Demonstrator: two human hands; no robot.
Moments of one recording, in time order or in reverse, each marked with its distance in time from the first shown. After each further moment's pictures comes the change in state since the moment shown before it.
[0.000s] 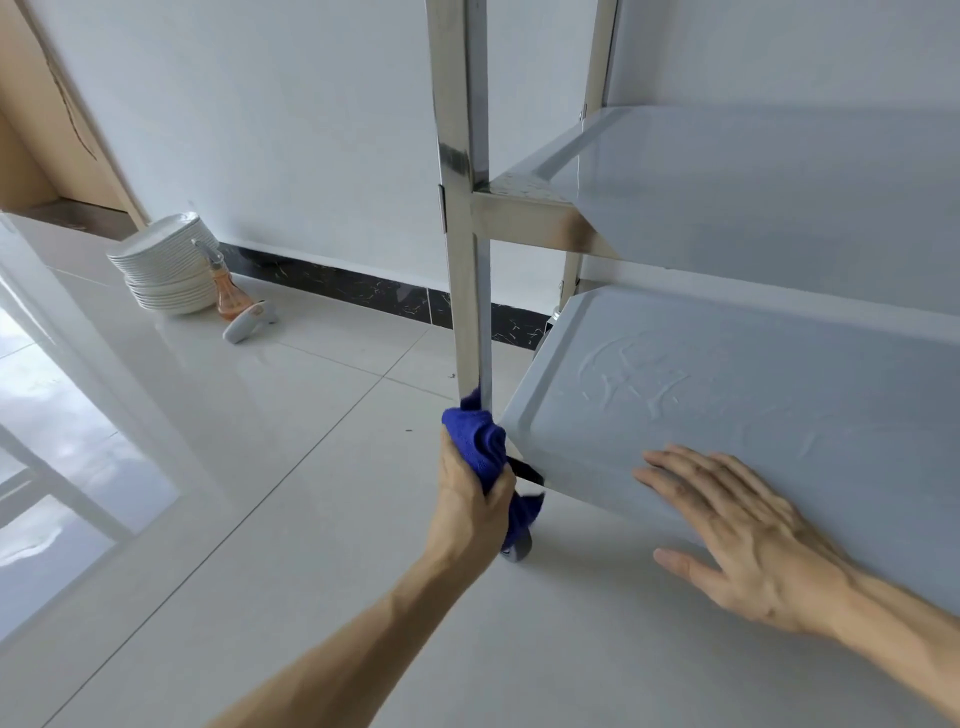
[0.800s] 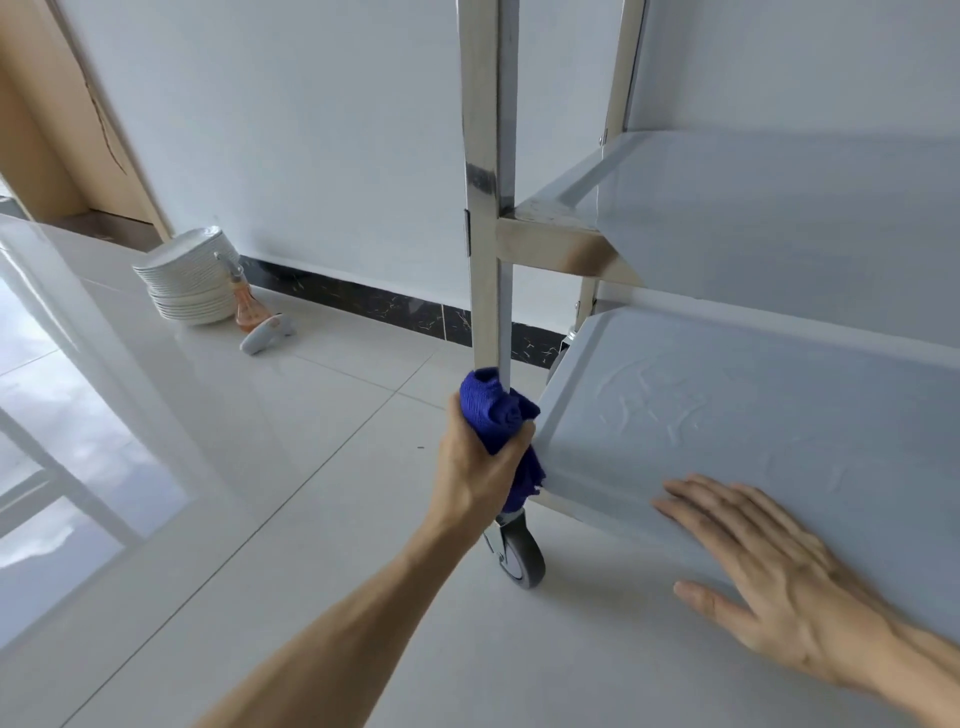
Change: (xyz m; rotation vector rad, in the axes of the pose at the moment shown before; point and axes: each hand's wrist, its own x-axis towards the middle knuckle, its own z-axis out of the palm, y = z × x) left_hand 0.044 0.021 -0.007 -0.040 0.054 0.204; right_hand -0.003 -0.003 -0.004 -0.065 0.157 -0.037
